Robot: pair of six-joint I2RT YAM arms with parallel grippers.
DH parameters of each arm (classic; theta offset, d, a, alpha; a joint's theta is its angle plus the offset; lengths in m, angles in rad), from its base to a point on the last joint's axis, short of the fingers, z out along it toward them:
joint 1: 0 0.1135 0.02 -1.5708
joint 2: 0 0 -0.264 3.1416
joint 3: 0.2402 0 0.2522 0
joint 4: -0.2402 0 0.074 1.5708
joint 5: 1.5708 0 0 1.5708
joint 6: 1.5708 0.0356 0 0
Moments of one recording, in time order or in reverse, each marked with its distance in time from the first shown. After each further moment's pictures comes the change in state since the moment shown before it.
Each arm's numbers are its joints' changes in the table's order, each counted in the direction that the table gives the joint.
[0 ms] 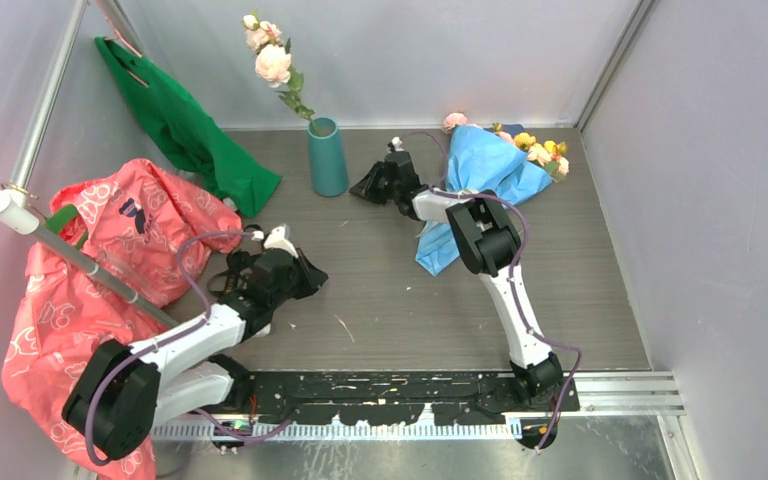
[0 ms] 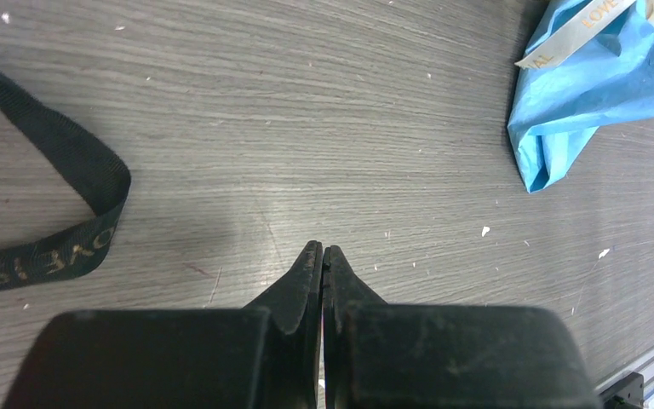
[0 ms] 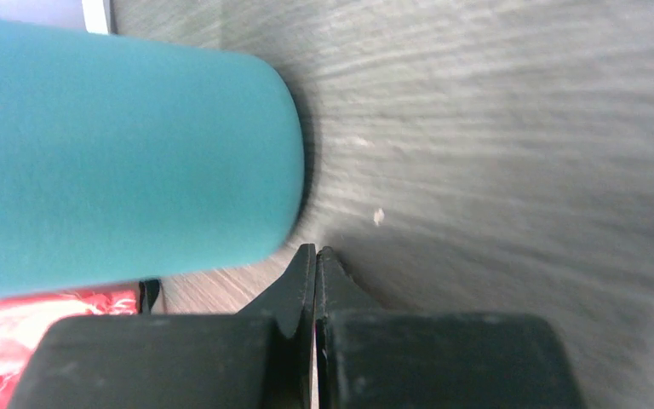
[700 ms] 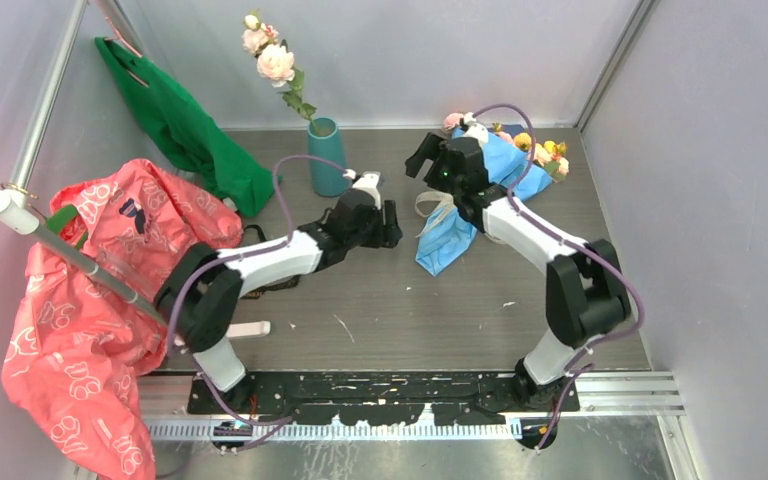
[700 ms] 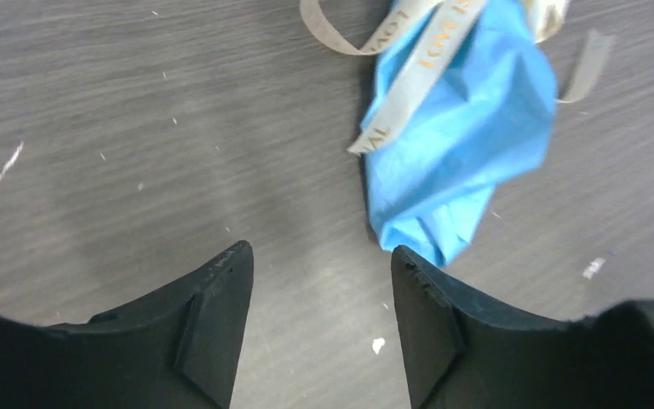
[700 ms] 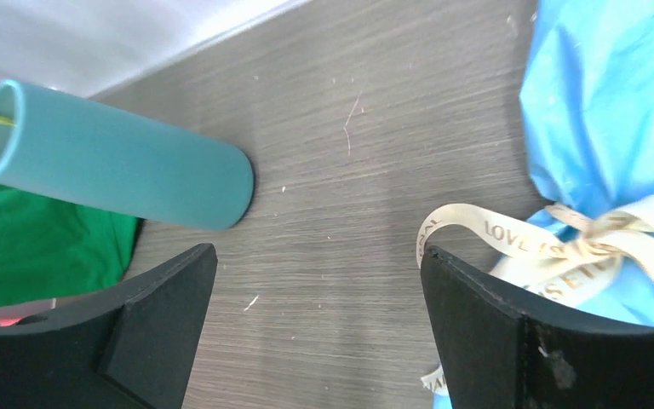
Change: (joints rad) left arm -0.199 0.585 0.657 -0.056 -0.008 0.241; right arm -0.092 -0.806 -0.570 -0.205 0.382 -0.229
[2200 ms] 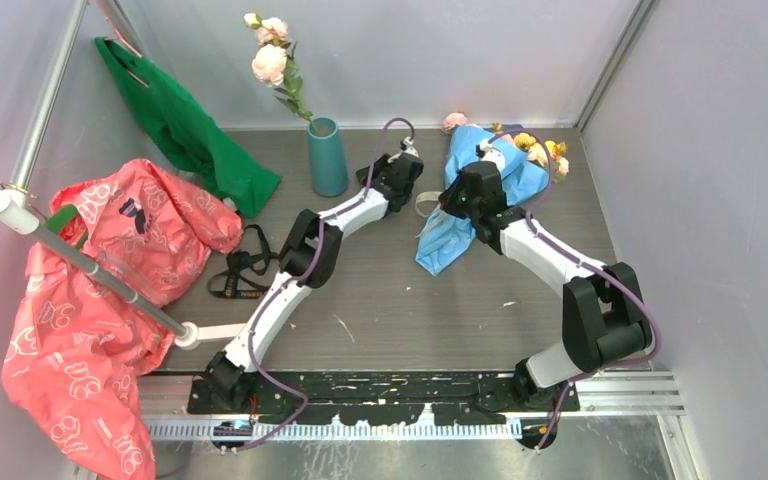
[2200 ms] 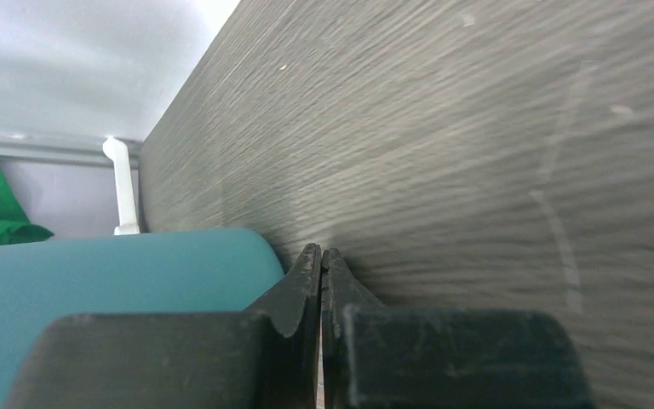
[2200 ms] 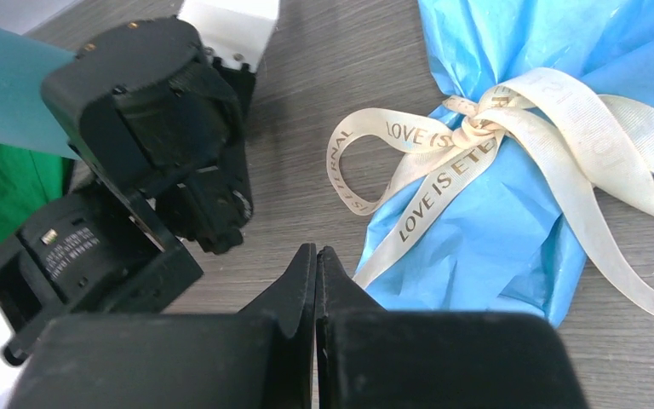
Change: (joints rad) left arm 0.078 1.149 1.353 -0.292 -0.876 0.983; right arm -0.052 -0.208 -0.235 -0.060 -0.018 -0.032
